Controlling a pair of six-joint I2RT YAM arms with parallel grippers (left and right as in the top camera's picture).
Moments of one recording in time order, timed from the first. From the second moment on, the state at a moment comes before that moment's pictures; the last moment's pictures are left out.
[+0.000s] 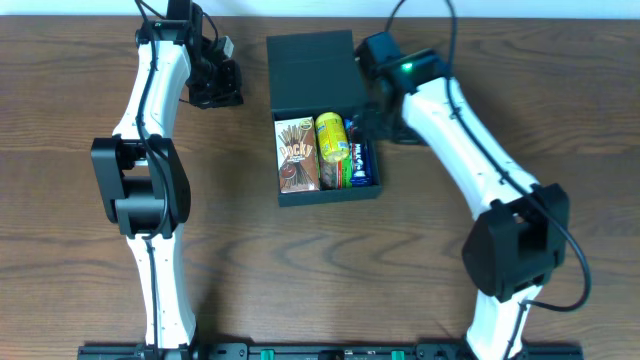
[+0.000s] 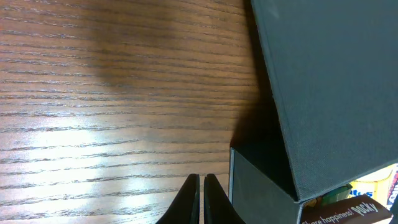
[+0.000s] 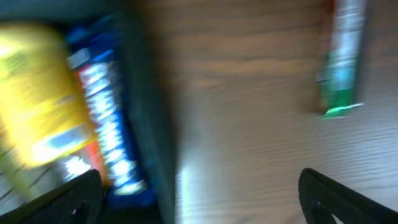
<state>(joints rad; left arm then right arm) -0.01 2.36 2.13 -1.17 0.41 -0.12 0.39 2.02 1.84 -1.26 0.18 0.50</state>
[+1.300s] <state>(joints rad) -0.01 2.36 2.13 -1.16 0.41 -0.12 -0.01 2.05 1.39 -0.83 0.00 0.12</state>
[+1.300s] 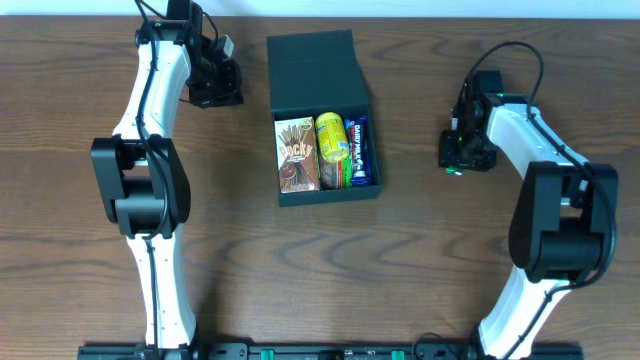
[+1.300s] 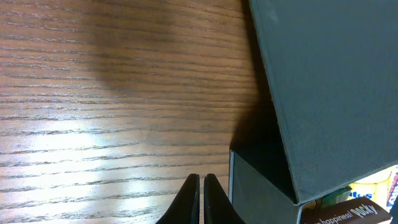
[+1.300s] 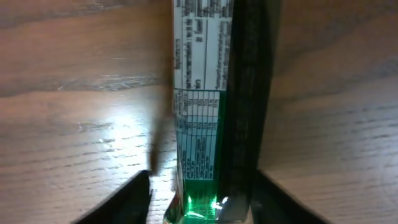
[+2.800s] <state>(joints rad) -0.01 2.36 2.13 -1.16 0.41 -0.12 0.43 2.05 1.86 -1.33 -0.19 0.38</state>
